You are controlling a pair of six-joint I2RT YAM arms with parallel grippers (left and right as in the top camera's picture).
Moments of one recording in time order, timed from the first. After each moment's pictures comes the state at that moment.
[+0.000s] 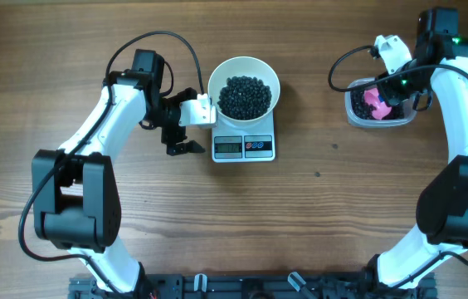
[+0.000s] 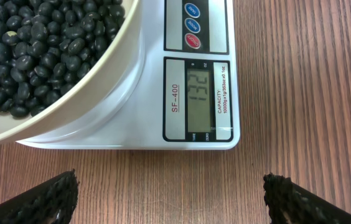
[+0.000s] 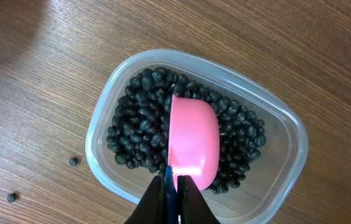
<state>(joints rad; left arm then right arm) -0.14 1.88 1.32 -0.90 0.59 1.42 -0.15 1.88 1.62 -1.06 -0.10 -0.60</state>
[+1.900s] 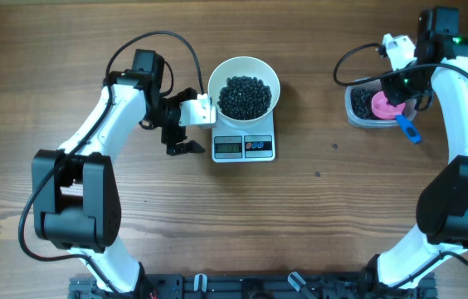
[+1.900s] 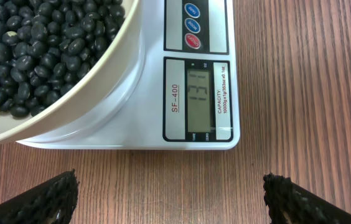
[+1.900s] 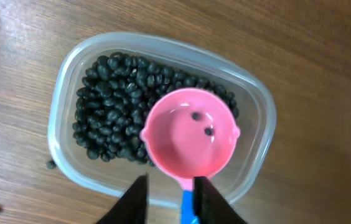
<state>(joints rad) -0.14 1.88 1.32 -0.90 0.59 1.42 -0.16 1.88 1.63 -1.06 0.01 -0.47</state>
